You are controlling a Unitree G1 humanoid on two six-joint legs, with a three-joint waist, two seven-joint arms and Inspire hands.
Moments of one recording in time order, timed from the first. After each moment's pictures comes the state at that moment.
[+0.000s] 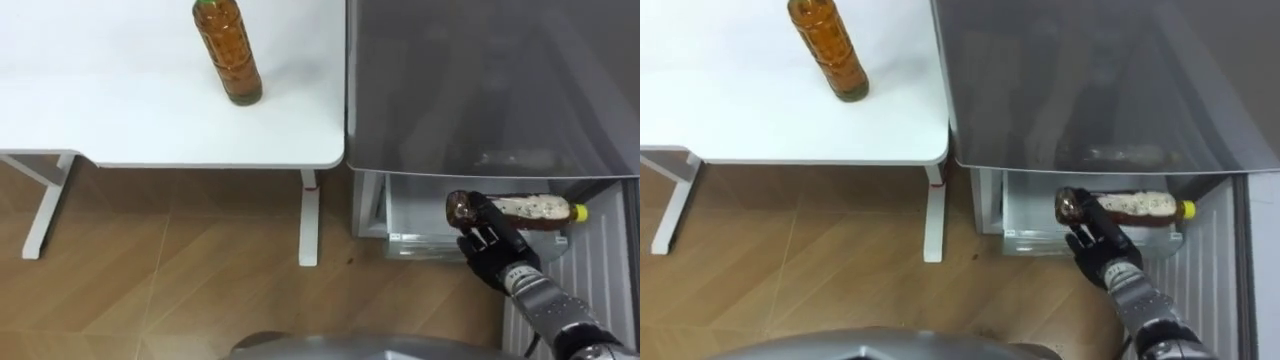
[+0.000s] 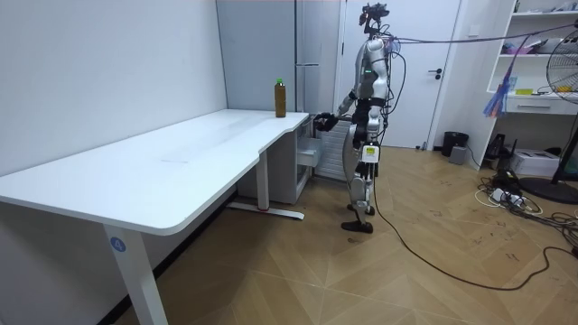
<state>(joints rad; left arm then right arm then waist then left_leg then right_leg) 0.32 0.23 0.01 1.12 0.17 0.14 -0.12 -0.12 -0.33 0.01 1.10 1.15 0.10 0.17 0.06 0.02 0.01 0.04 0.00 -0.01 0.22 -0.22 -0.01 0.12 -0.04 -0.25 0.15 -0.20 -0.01</state>
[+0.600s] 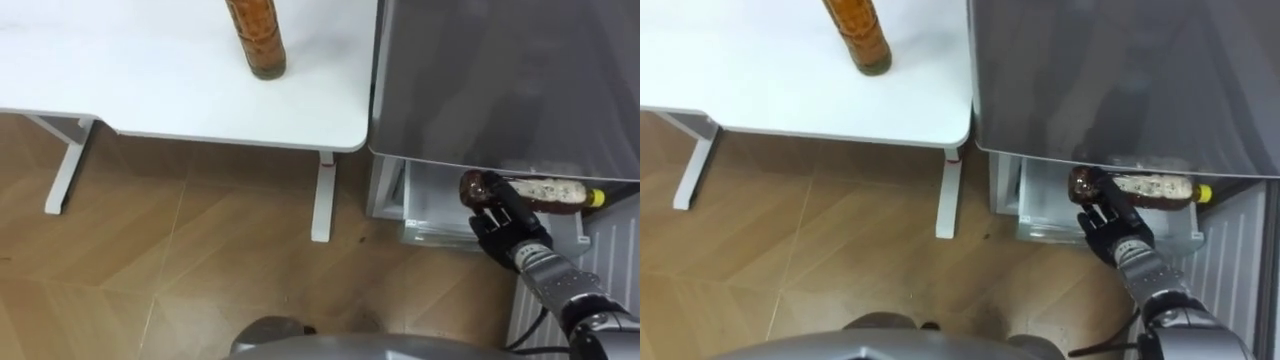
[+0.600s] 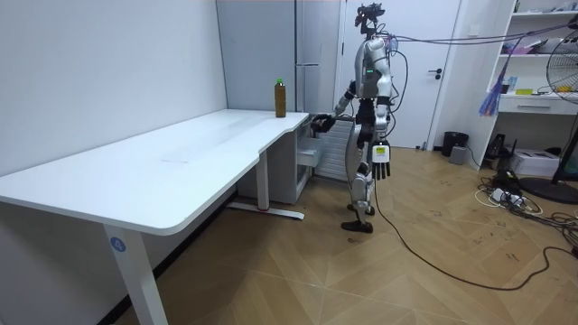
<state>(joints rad) 0.30 0.26 -0.01 1.12 0.17 0.15 -0.18 -0.20 -0.35 -0.03 1.18 1.18 0.11 0.16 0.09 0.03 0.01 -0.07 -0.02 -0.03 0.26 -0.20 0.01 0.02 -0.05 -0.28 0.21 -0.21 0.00</state>
